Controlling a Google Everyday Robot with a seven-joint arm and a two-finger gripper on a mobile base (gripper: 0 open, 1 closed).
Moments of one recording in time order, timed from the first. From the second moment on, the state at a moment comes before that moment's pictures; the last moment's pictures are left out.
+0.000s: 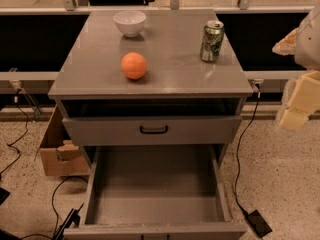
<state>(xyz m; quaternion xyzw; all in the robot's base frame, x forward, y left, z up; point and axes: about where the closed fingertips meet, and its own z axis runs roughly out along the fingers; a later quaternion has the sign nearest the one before) 0.438 -0.217 0.977 -0.60 0.78 -0.03 0.16</state>
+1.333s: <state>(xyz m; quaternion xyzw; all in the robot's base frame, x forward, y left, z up) 0.405 -0.208 0.841 -0.55 0.82 -0.02 0.14</state>
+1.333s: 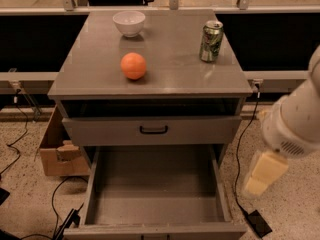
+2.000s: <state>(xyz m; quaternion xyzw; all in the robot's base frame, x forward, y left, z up) 0.358 -0.179 0.702 -0.51 0.85 0.05 0.13</state>
